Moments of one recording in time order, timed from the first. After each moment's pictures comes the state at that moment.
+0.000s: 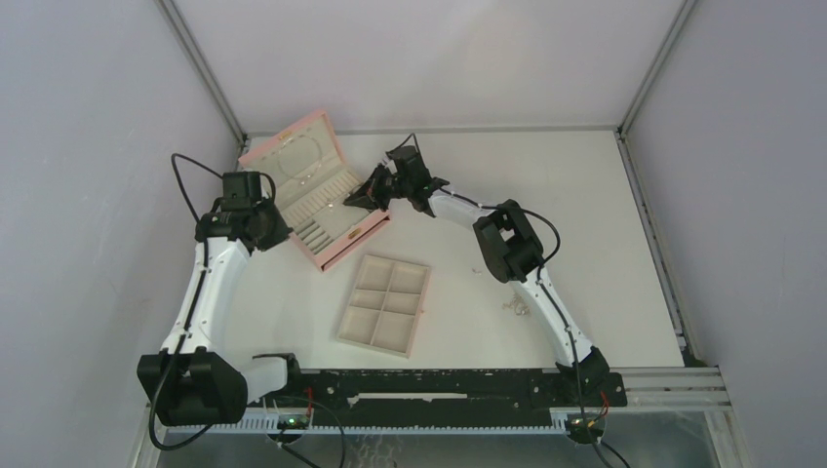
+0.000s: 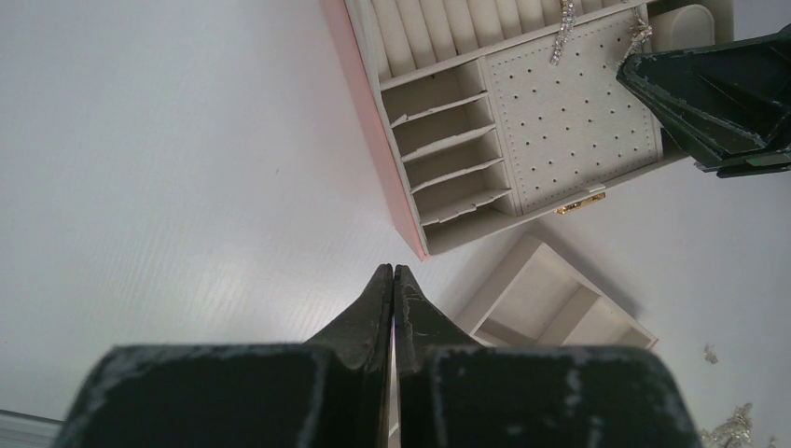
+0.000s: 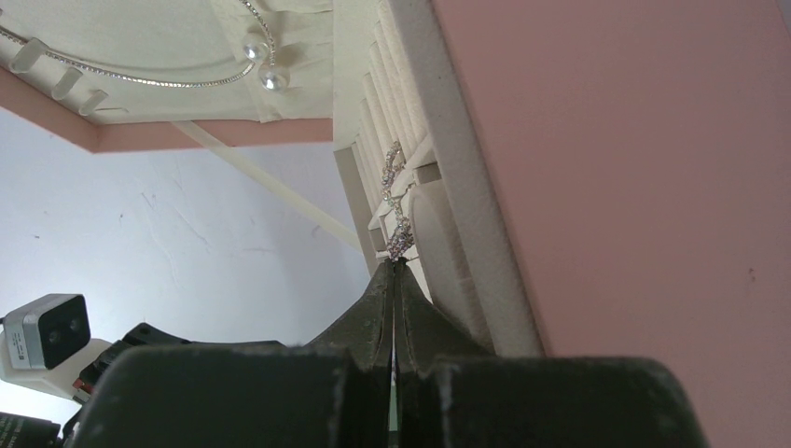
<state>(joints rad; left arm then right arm) 0.04 1.18 1.10 -0.82 -0.08 -0.44 0.66 2.59 2.09 0.08 -0.66 1.33</state>
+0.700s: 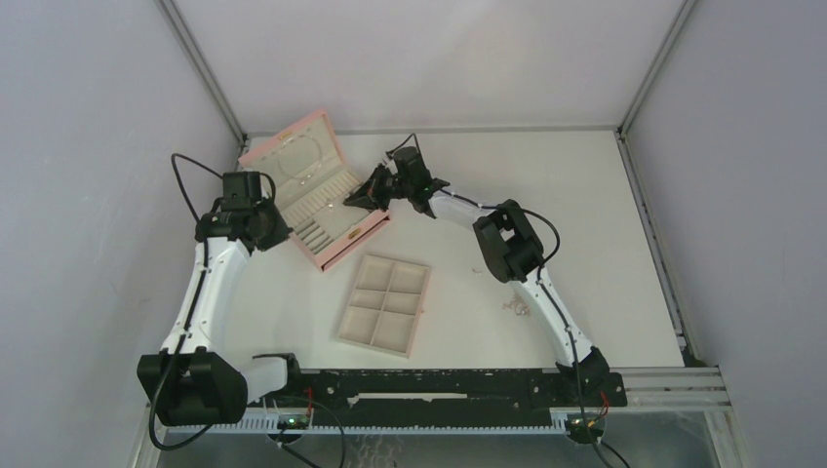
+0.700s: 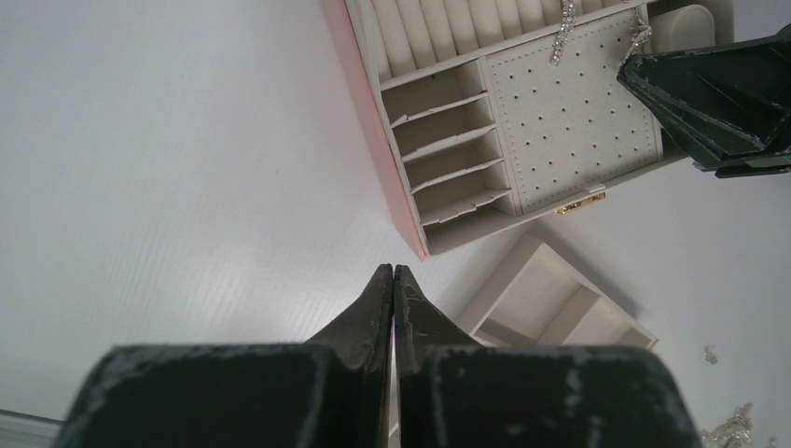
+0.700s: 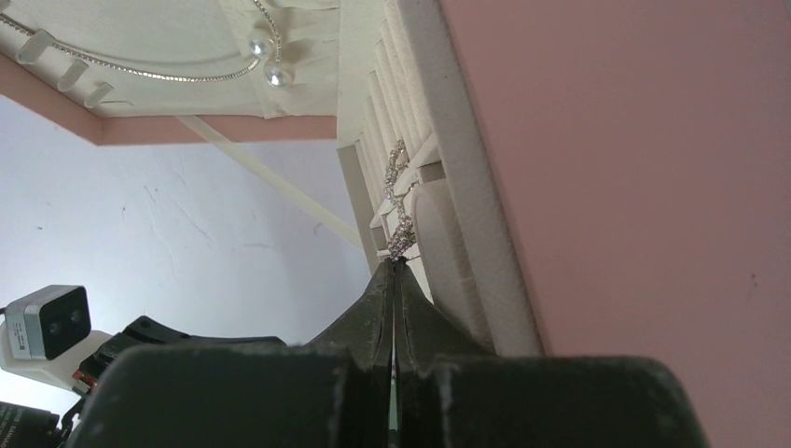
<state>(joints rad) 0.04 1.18 1.10 -0.82 -0.08 -0.44 0.65 2.59 2.07 0.11 -0.66 1.33</state>
